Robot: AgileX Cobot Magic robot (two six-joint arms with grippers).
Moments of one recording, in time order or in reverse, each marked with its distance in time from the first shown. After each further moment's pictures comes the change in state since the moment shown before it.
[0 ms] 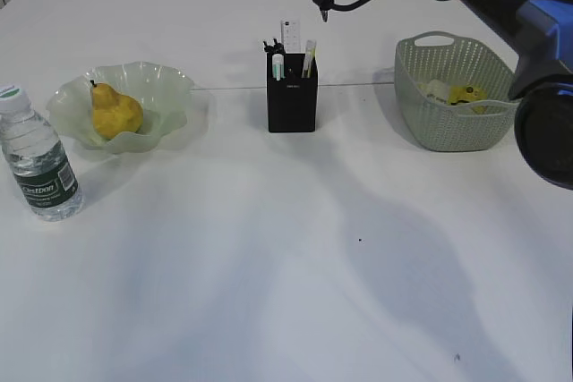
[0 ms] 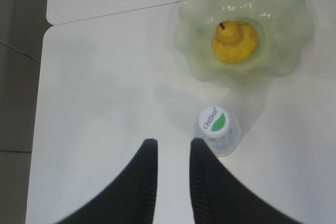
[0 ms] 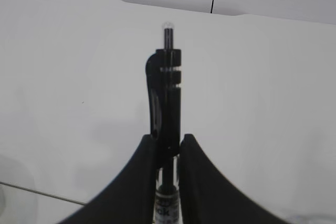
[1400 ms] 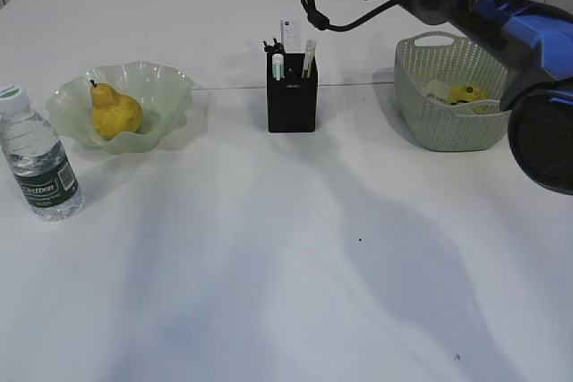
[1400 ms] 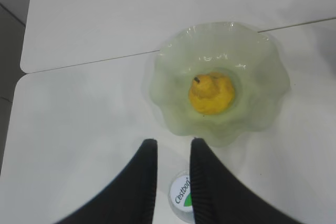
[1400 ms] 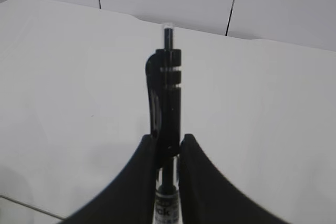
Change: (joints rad) left arm 0.000 0.087 0.000 -0.007 -0.216 -0.030; right arm 0.000 0.025 0.075 0.000 -0.201 -0.043
